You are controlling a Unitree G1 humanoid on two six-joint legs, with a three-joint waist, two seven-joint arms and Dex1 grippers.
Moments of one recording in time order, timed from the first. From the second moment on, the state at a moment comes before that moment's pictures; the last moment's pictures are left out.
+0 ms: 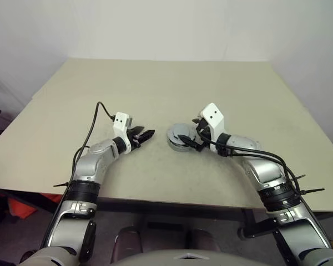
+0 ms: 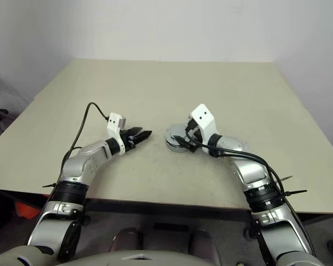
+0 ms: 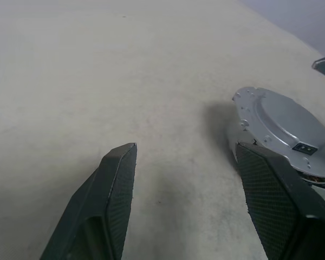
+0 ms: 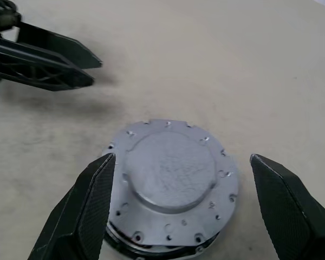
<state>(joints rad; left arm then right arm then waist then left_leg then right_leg) -0.46 0.23 0.04 0.28 -0.37 0.50 -0.62 -0.43 -0.46 0.21 0.04 0.23 0.40 0.59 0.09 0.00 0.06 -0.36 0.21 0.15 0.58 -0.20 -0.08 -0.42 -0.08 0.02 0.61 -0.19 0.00</state>
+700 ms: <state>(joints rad) -0.45 0.23 0.04 0.28 -0.37 0.50 -0.60 -0.48 -0.34 0.19 0.20 0.18 0.40 0.59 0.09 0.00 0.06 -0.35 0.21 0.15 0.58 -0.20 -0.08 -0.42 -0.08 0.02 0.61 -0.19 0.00</state>
